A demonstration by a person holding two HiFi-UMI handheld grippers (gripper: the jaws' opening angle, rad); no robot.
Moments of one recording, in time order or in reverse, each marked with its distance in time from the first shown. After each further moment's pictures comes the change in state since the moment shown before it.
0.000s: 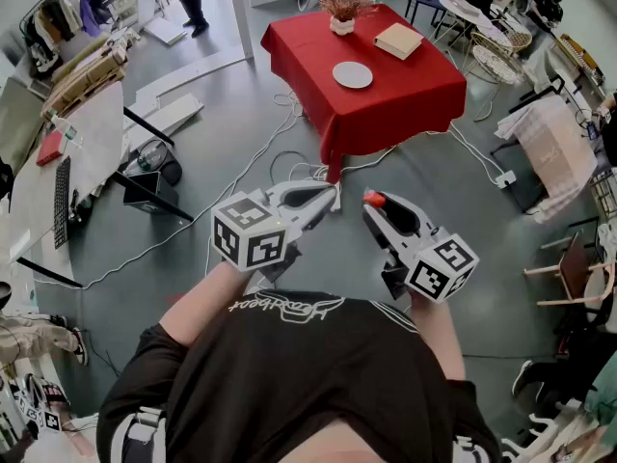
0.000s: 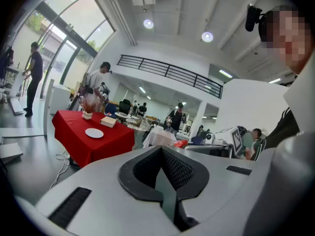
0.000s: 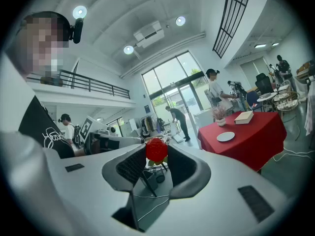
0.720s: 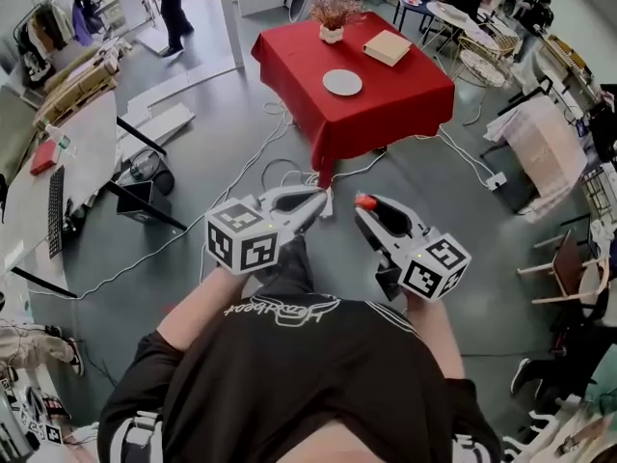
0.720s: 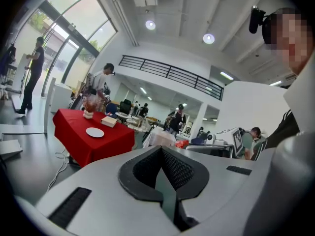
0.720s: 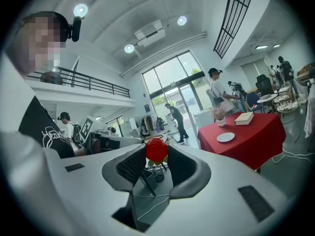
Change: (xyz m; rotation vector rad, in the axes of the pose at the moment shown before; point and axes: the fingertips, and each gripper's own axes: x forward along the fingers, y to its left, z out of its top) left arm -0.007 -0.002 -0.001 -0.022 -0.002 0.001; right arm -0.002 0.008 0.001 -0.003 0.008 -0.007
